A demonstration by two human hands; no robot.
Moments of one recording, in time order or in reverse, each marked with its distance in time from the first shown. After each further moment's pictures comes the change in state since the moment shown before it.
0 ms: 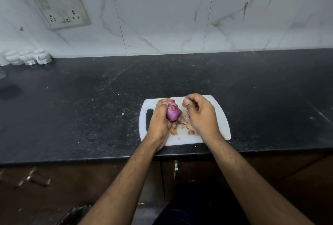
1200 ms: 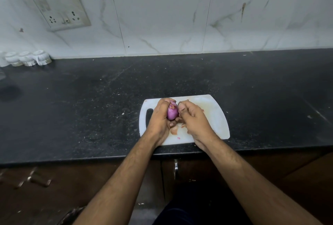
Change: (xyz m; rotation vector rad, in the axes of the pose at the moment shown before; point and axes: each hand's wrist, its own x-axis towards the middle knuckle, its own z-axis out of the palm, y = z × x) left_hand 0.013 0.001 -0.002 -0.016 -0.023 -0.072; right_hand -0.015 -0.004 0.014 0.259 -0.237 0.192
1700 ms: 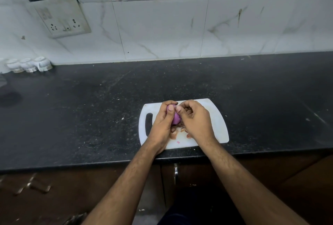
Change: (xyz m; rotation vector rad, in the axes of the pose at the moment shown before) left_hand -0.012 -0.007 0.001 0.214 -0.089 0.189; right_hand 0.006 -0.006 -0.007 -0.368 0.263 -0.160
